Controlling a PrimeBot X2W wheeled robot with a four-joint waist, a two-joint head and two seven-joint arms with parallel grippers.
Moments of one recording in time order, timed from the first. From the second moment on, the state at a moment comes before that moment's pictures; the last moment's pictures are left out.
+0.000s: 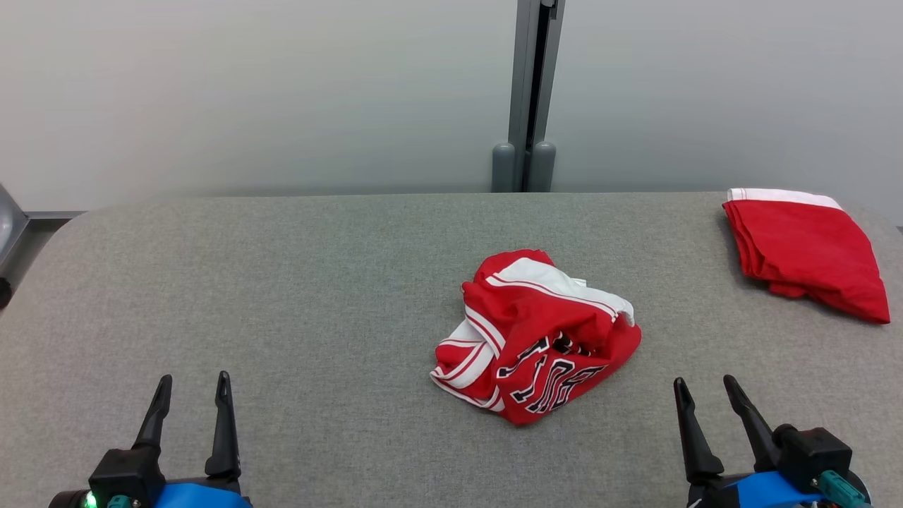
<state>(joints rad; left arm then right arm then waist) 0.02 0.14 0.02 0.27 -0.15 -0.09 -0.26 0.00 -0.05 0.00 0.30 0.16 0.13 -0.25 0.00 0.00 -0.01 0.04</state>
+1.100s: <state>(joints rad) 0.02 0.12 0.05 0.28 -0.11 -0.11 -0.26 -0.14 -0.06 0.07 0.28 0.12 0.13 -0.22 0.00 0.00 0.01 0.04</state>
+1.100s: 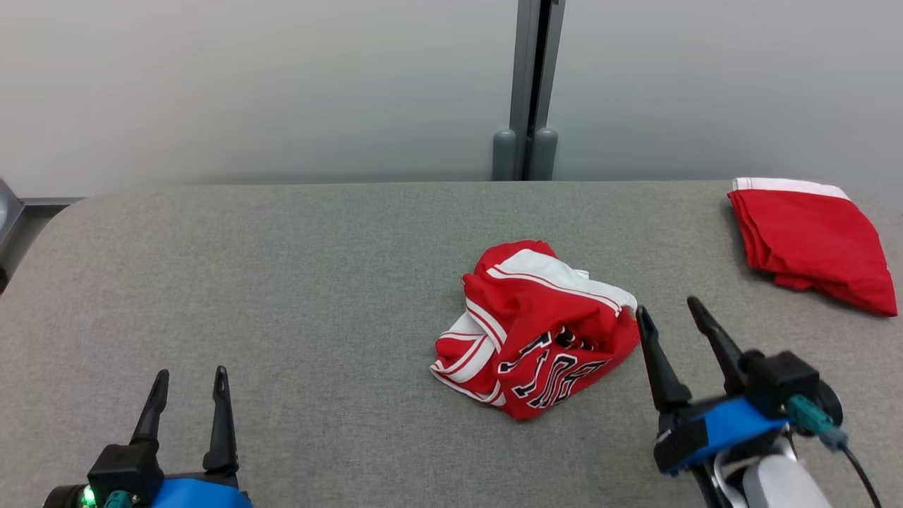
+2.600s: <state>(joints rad) -0.07 0.08 0.05 0.31 -0.10 -0.12 -0.26 -0.62 -0.22 0.31 1.00 0.29 0.13 -0.20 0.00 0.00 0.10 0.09</state>
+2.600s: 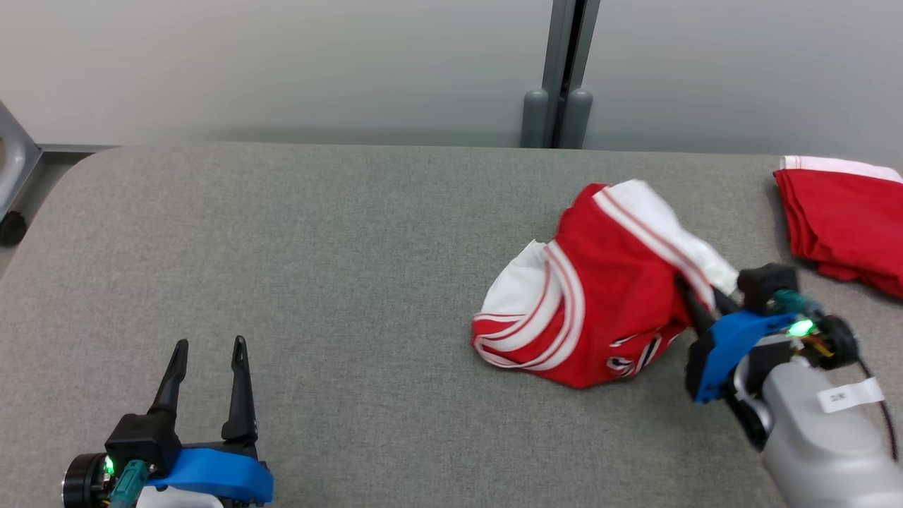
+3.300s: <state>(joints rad) -0.07 0.06 0.04 0.29 -0.11 -0.12 -0.26 -0.67 -0.06 0.38 0.77 0.16 0.13 -0.26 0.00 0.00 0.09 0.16</state>
